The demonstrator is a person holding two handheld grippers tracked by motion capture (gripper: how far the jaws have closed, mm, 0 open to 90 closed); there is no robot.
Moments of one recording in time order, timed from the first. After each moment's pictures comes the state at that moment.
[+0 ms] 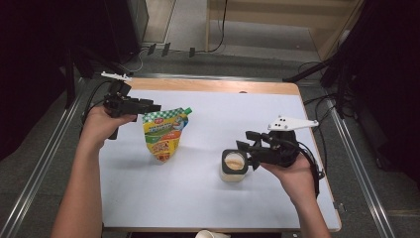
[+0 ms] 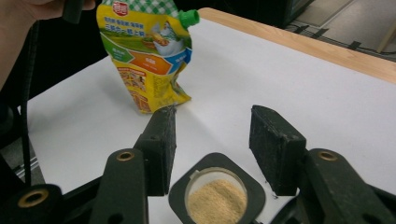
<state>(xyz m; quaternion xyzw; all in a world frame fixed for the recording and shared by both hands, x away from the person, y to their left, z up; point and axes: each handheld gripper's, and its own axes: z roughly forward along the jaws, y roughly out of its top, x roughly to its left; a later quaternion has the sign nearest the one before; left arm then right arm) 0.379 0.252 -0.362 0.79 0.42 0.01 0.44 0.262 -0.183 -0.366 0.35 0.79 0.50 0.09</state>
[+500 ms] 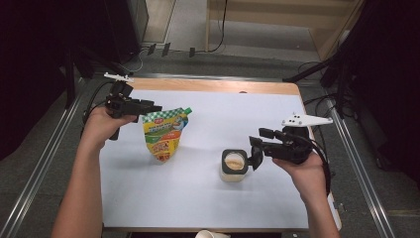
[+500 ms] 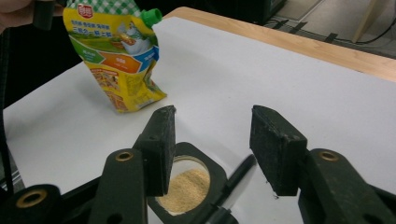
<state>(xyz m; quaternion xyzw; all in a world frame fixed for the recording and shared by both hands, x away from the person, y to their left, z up) 0.380 0.249 -0.366 0.80 0.43 0.01 0.43 0.269 -0.211 -0.366 0.39 0.78 0.49 0.10</state>
